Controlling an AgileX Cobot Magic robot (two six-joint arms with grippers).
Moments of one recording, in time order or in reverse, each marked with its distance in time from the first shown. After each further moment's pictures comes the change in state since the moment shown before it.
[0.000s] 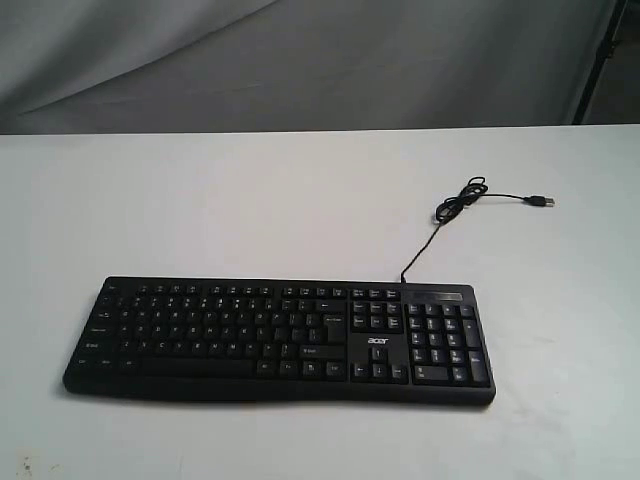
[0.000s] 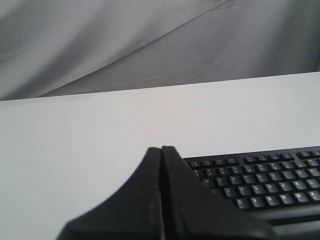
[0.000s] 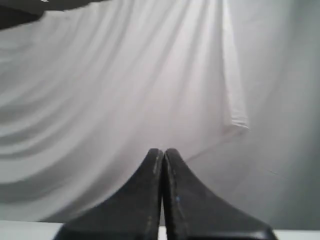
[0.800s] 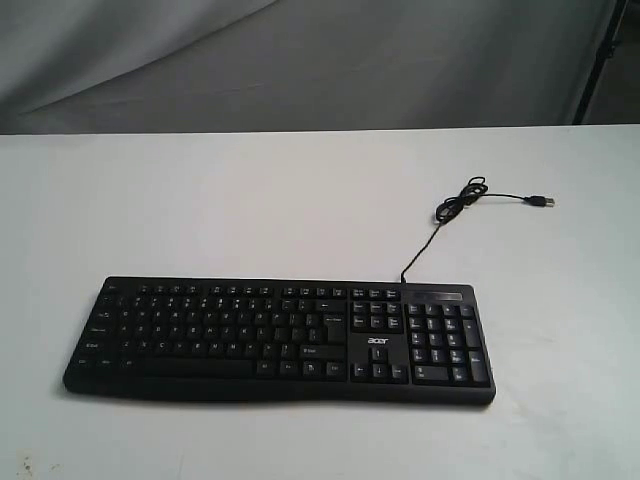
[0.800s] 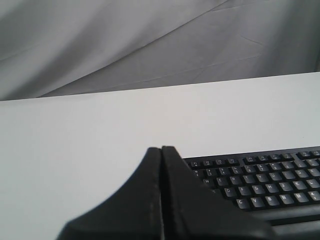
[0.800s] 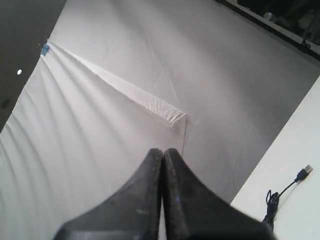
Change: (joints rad) left arm 0.000 0.000 0.000 0.000 0.000 0.000; right arm -0.481 -0.263 0.299 0.031 0.052 0.859
